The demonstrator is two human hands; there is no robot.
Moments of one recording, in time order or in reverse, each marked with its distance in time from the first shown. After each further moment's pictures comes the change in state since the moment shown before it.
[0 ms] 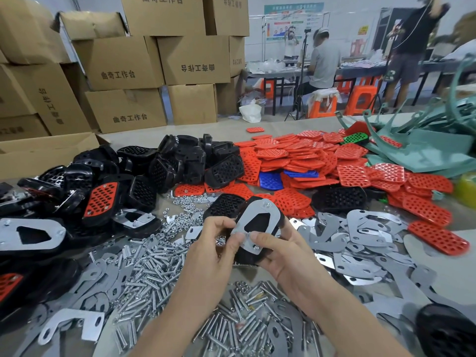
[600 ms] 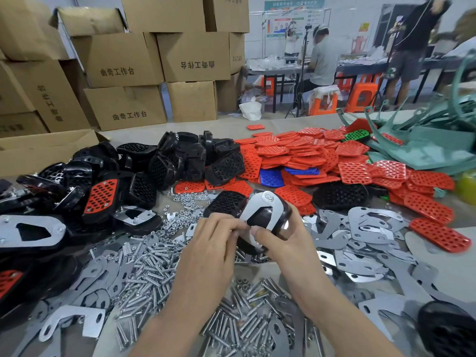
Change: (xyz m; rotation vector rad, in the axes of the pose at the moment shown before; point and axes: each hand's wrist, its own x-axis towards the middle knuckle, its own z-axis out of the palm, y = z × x) left_hand 0.000 0.004 0.001 0.476 0.118 0.320; right_hand -0.001 0.004 0.009 -0.365 0.157 -0.287
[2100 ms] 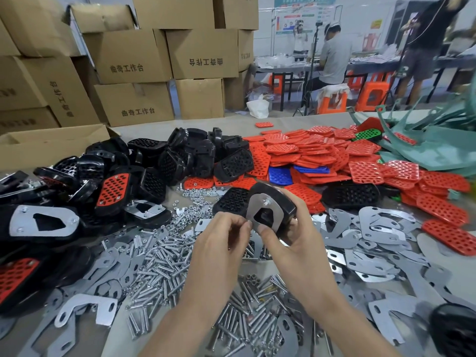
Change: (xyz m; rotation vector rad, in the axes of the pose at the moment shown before) left_hand -0.002 0.001 0.004 -0.288 0.013 -0.263; right_hand -0.012 -0.006 0.001 -0.327 -0.010 -0.273
